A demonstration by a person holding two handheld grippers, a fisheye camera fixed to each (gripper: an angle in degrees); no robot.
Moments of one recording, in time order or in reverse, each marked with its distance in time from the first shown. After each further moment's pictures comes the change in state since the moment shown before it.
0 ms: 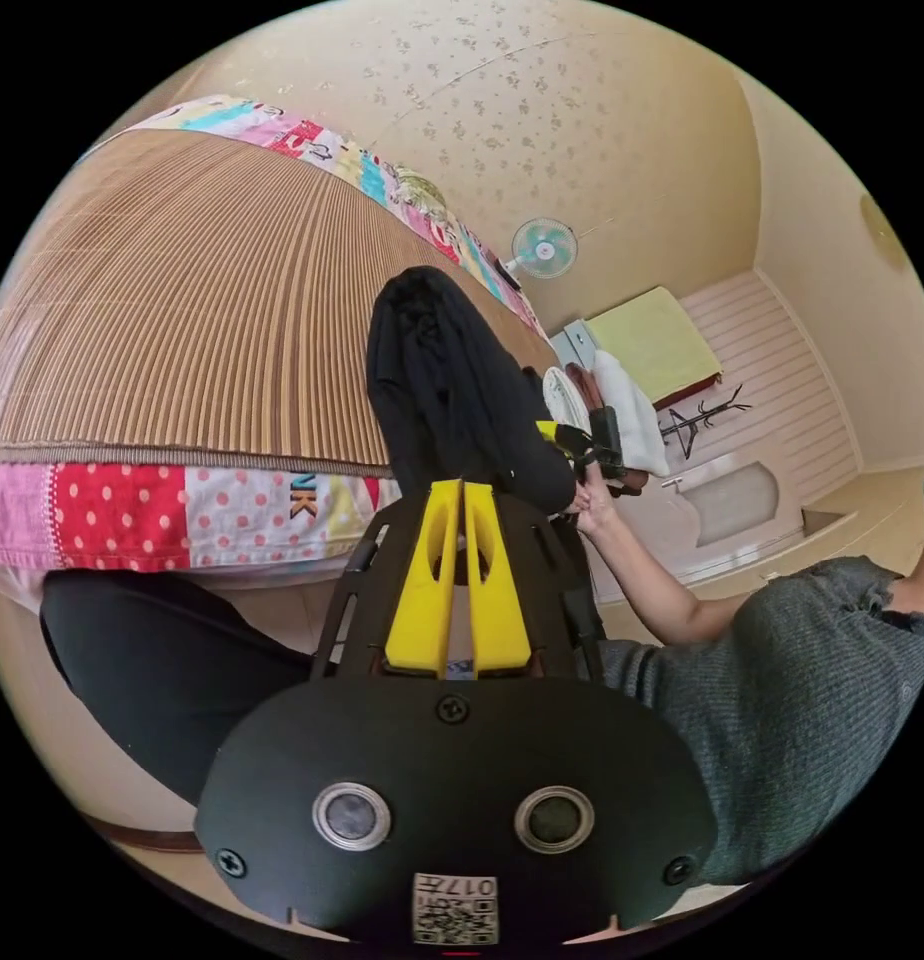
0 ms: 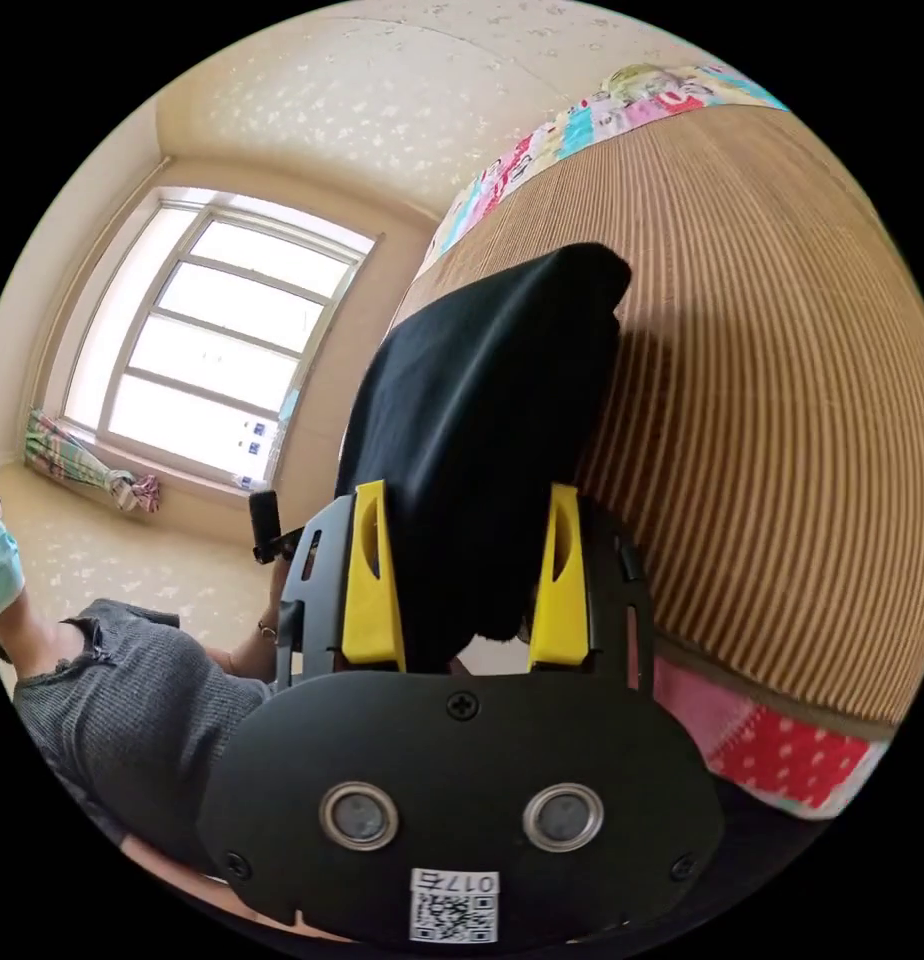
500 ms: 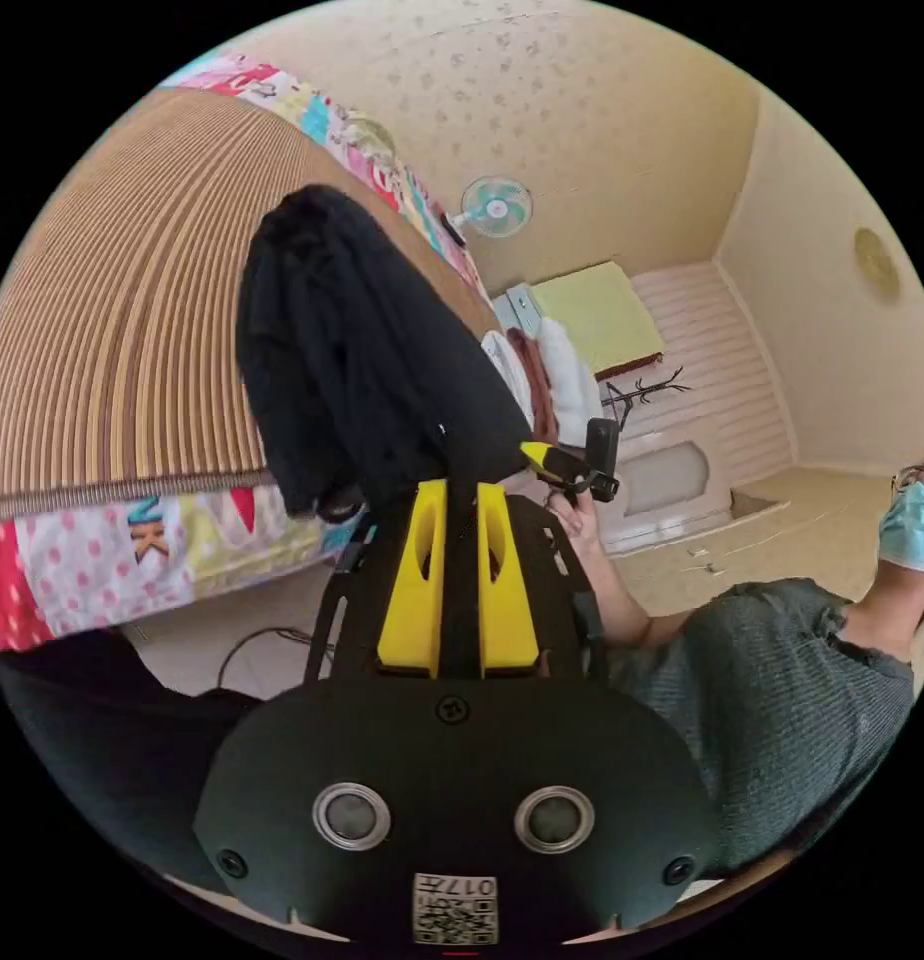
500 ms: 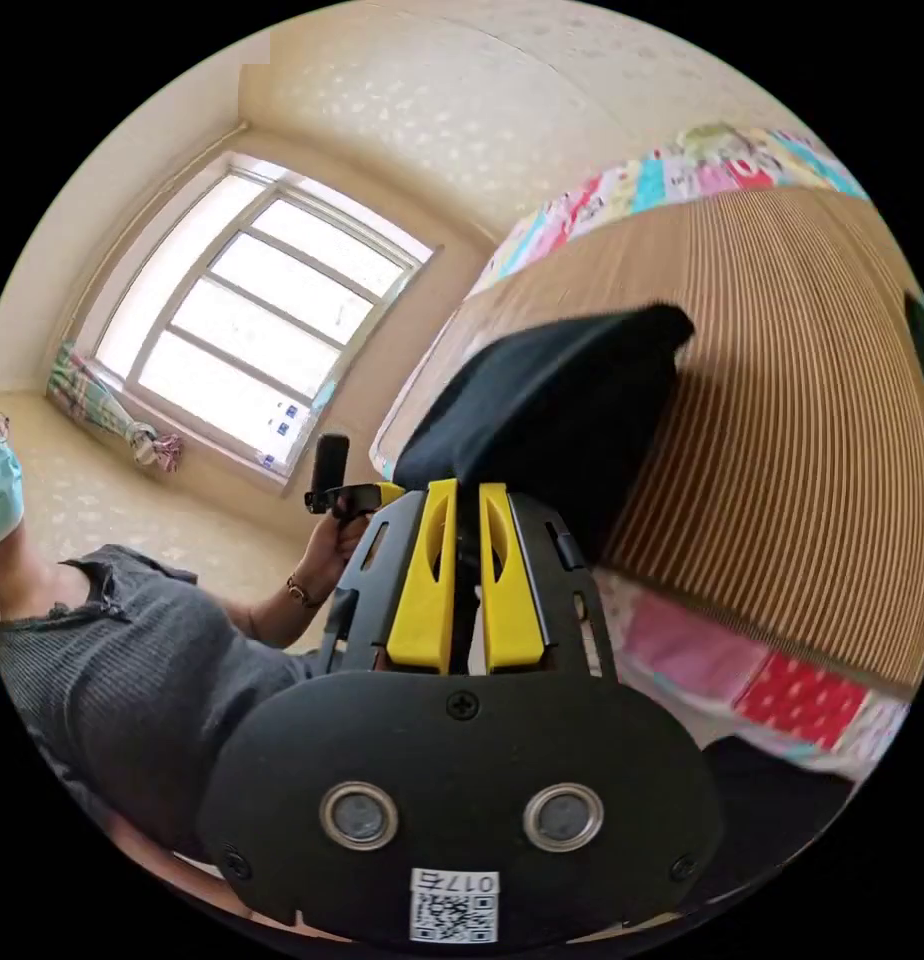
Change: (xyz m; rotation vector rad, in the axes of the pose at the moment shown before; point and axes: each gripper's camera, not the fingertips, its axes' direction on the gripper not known) left arm -0.027 0.023 0.071 -0.202 0.230 -0.112; right arm -0.031 0.149 -0.083 0.085 -0.008 -0.076
